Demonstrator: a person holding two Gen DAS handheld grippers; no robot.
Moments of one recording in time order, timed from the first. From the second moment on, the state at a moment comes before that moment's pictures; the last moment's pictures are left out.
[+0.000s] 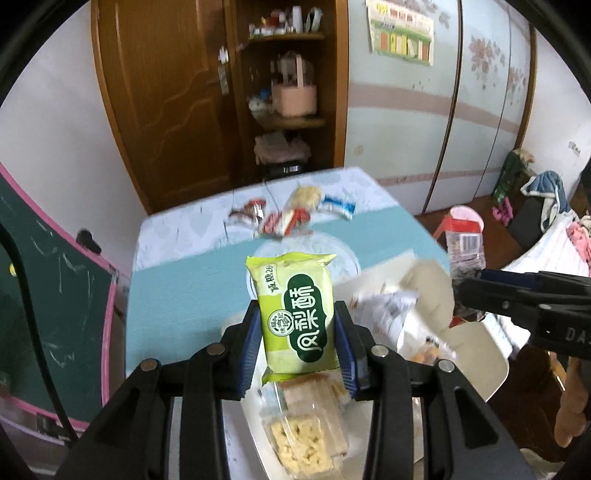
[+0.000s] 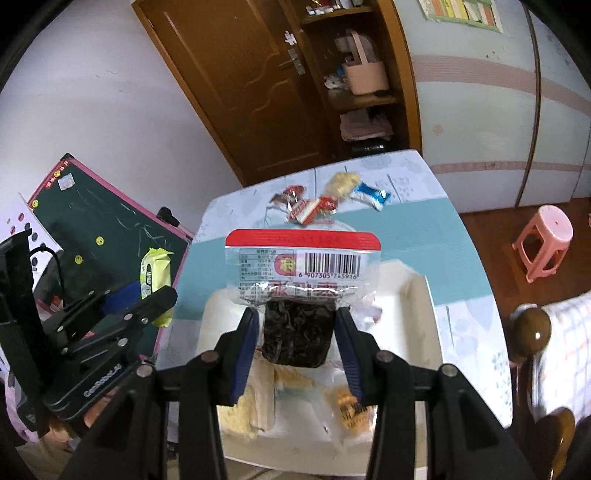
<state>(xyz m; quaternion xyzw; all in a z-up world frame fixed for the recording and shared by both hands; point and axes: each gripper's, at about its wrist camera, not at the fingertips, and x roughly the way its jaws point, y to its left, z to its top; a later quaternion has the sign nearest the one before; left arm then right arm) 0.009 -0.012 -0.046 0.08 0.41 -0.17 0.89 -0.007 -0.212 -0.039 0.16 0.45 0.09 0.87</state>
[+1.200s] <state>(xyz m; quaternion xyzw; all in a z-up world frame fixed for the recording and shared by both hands) -0.010 -0.019 -0.101 0.10 0.50 -0.15 0.85 -0.025 -0.180 -0.098 0.10 0.56 0.08 0.82</state>
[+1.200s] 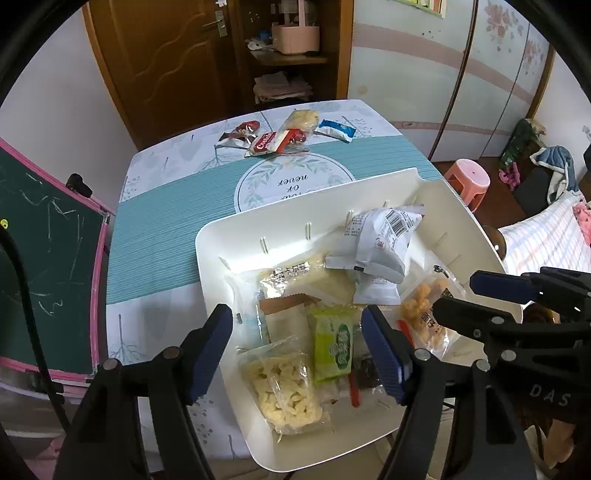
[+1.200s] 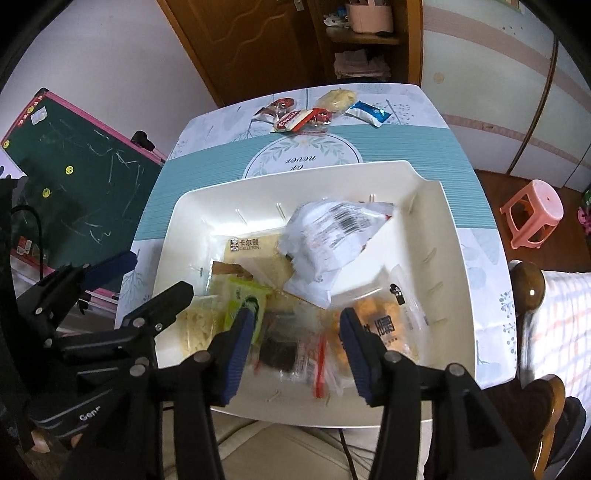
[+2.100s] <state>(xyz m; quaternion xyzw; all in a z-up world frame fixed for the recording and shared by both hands) 0.012 -0.018 -0.084 0.10 0.49 -0.15 0.86 -0.009 -0.180 -0.096 0.10 0.55 0.11 0.82</state>
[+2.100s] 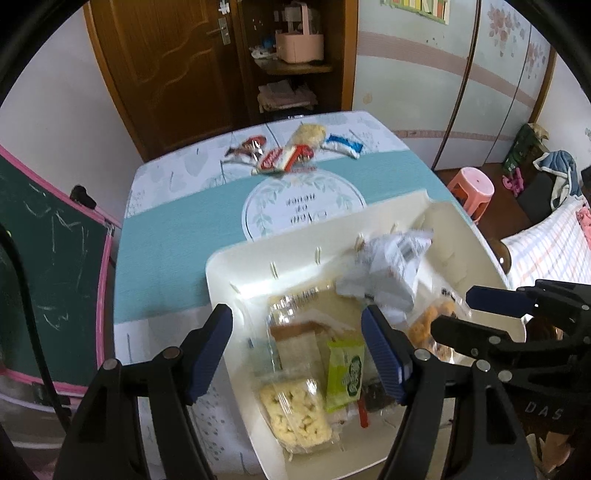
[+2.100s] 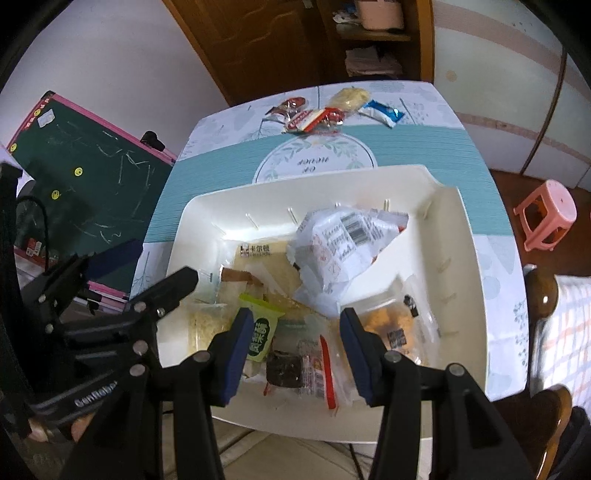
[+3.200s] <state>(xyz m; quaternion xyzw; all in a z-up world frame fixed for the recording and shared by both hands) 0.402 -0.134 0.005 0.27 0.44 -0.09 0.85 0.361 -0.316 -0.024 0.02 0.57 0.00 0.82</state>
